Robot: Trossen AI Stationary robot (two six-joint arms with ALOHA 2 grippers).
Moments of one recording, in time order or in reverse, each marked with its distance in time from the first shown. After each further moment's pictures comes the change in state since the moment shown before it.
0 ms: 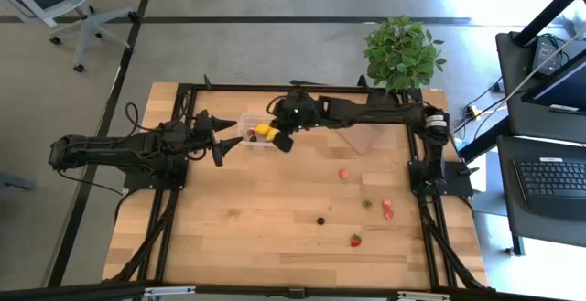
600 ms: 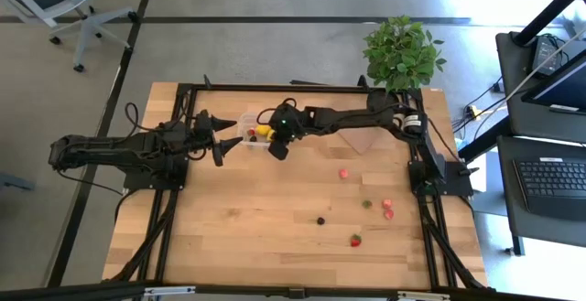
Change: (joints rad) left arm 0.000 0.000 0.000 0.003 0.000 -0.004; right arm -0.026 0.194 -0.001 0.022 -0.029 0.098
